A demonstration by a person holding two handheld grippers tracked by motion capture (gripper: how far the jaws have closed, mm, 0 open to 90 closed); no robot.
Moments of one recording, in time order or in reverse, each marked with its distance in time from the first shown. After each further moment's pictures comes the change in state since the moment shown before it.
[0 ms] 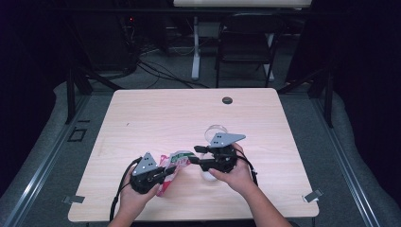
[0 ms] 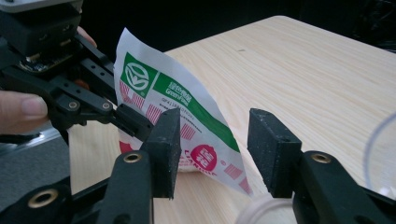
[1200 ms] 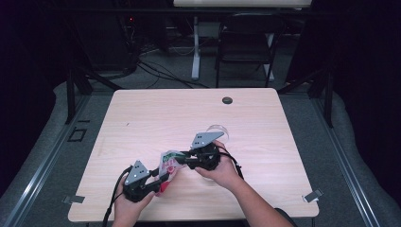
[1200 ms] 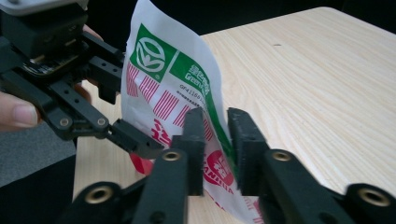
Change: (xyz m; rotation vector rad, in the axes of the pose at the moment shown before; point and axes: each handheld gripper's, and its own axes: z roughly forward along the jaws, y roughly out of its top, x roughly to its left) left arm 0.002 -0.032 -0.007 -0.014 0.116 -0.075; right arm 0.005 0.009 0.042 0.073 0.103 -0.093
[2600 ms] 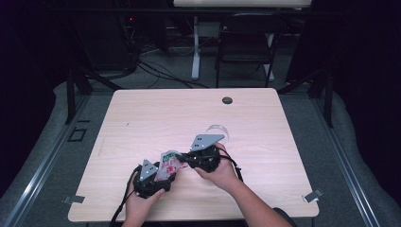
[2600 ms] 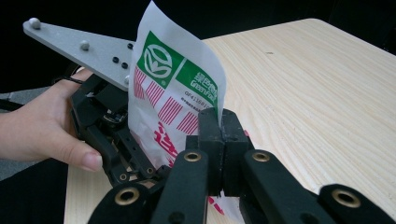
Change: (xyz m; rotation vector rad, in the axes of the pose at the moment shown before) left arm 0.010 -0.024 0.048 0.017 0.122 -0.065; right arm 0.008 0.002 -0.003 -0.022 -0.040 -0.033
